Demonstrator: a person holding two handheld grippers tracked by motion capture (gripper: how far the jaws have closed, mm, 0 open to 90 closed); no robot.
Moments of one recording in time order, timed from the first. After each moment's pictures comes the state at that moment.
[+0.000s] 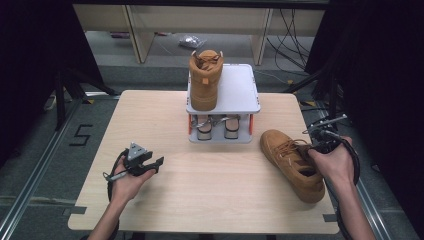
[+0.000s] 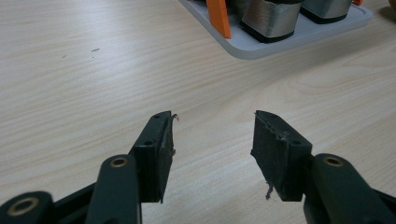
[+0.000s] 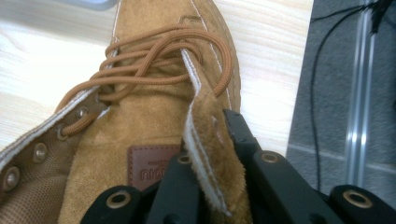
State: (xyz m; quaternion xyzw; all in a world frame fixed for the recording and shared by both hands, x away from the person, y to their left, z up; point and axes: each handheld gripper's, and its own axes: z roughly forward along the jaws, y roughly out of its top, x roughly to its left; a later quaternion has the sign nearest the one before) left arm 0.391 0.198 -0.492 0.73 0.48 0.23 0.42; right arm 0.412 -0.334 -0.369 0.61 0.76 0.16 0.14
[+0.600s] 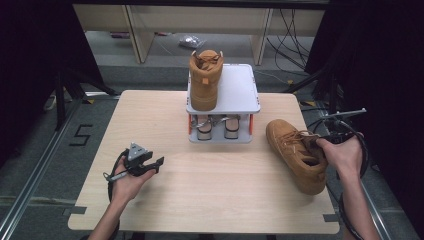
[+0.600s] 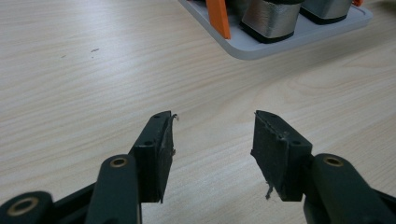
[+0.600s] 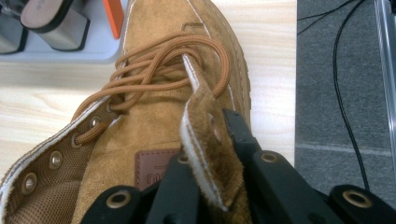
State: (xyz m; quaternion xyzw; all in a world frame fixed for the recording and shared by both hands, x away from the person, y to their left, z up) left arm 0.391 0.198 -0.492 0.73 0.48 0.22 0.43; right arm 0.422 -0.356 -0.351 0.67 0.70 0.23 0.11
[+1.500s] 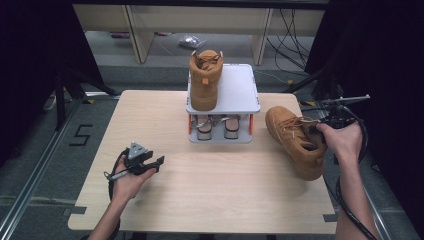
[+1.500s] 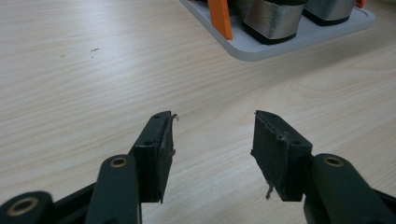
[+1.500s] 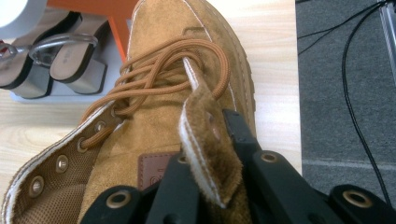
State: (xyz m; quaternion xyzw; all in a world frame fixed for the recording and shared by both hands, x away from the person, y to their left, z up) left arm 0.395 0.198 -0.494 0.73 0.48 0.22 0.43; right arm 0.448 -0.356 -0.330 0.69 0.67 0.26 0.11
